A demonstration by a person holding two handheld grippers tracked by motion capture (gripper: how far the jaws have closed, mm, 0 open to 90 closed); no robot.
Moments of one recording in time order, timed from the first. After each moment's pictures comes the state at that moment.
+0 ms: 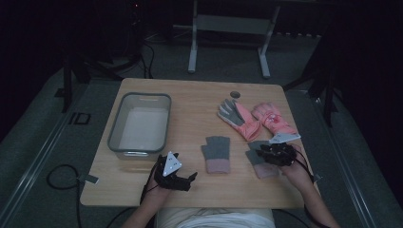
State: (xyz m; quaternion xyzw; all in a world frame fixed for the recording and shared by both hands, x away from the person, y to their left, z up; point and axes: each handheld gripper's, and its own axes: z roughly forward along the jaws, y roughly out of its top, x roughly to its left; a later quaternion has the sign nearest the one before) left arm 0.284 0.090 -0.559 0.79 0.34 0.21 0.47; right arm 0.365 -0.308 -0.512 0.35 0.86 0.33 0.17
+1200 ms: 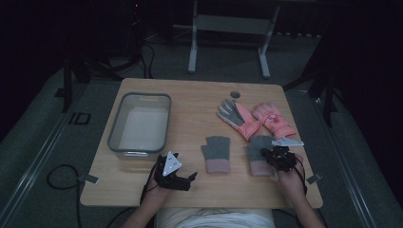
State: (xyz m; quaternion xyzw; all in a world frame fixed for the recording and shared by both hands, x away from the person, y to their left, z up) left arm 0.284 0.090 -0.559 0.79 0.34 0.21 0.47; right arm 0.345 -0.299 -0.508 0.47 0.78 0.34 0.21
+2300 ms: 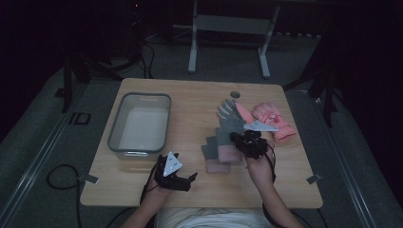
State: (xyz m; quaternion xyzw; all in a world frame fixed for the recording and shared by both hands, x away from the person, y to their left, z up) left arm 0.283 0.089 -0.559 0.79 0.33 0.21 0.46; right arm 0.348 -0.190 -0.454 0.46 0.76 0.42 0.19
